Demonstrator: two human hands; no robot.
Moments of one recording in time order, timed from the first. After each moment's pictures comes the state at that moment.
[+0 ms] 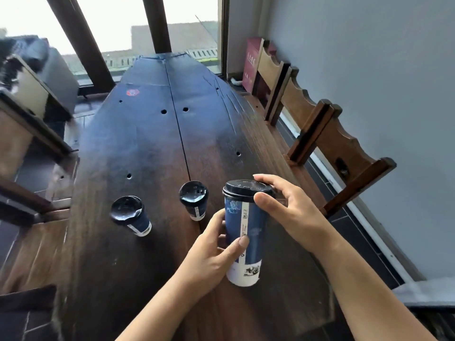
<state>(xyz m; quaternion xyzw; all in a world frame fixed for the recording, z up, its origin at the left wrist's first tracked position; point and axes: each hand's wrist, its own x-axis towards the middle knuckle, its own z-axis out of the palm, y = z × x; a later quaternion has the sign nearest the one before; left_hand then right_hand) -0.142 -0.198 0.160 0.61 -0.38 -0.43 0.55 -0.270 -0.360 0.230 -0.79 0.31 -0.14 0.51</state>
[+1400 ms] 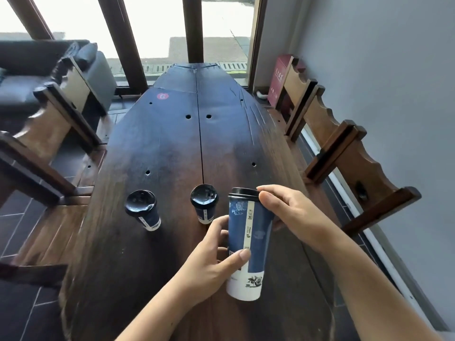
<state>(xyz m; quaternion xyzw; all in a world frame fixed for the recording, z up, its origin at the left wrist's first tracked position) -0.145 -0.183 0.163 0.63 -0.36 -0.41 0.55 -0.251 -0.380 0.231 -0.80 0.26 -0.06 0.54</state>
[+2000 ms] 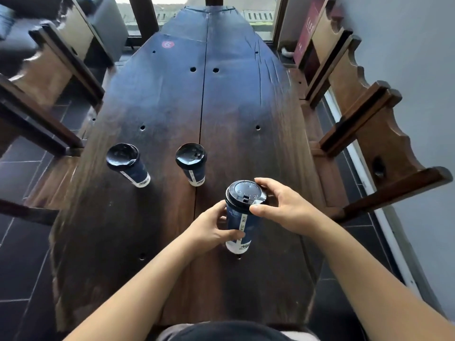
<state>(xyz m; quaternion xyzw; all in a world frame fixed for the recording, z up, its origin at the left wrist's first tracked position) -0.171 -0.250 0.048 0.71 -0.29 -0.44 0.48 -0.285 -0.444 0.124 -0.82 0.23 0.09 0.52</state>
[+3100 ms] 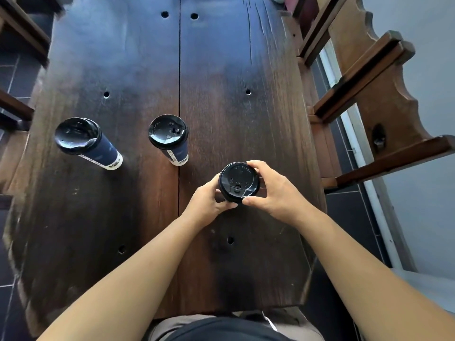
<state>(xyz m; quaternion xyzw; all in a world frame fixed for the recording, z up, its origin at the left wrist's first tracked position) -0.146 -0.301 -0.045 0.75 -0.30 -0.37 0.45 -0.273 -0.463 0.041 -0.87 0.24 0.06 0.44</state>
